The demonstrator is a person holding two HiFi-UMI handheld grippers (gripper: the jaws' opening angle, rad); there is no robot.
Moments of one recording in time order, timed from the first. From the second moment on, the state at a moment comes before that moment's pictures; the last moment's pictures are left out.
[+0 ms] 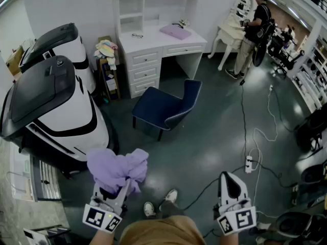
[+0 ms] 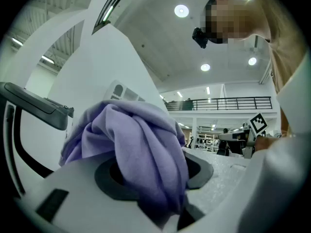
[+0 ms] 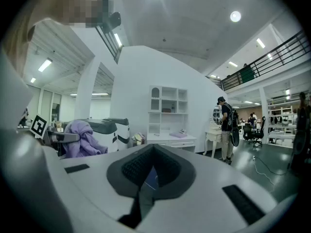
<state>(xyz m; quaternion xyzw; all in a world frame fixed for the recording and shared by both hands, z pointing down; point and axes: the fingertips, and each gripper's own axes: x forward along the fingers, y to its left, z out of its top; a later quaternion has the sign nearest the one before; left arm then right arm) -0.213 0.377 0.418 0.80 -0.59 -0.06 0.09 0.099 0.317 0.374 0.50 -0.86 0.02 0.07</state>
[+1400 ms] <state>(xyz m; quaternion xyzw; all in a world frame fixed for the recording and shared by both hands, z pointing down) -0.106 0.221 0.436 0.77 -0.63 -0.03 0.09 0.195 0.169 0.412 0.45 -0.89 0.02 0.06</state>
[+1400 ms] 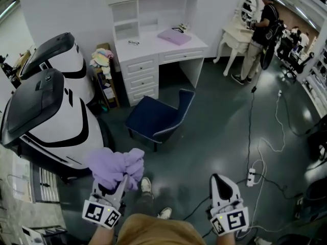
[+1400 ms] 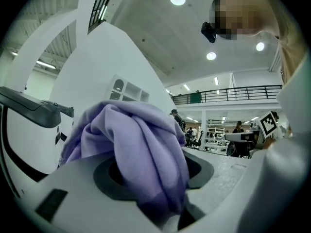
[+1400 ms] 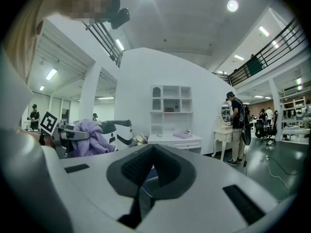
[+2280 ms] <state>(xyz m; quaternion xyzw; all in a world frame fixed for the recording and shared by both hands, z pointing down) -0.185 -0.087 0.467 0.86 -0.49 0.00 0.14 0.084 -0.078 0.402 0.56 -0.82 0.03 0.09</state>
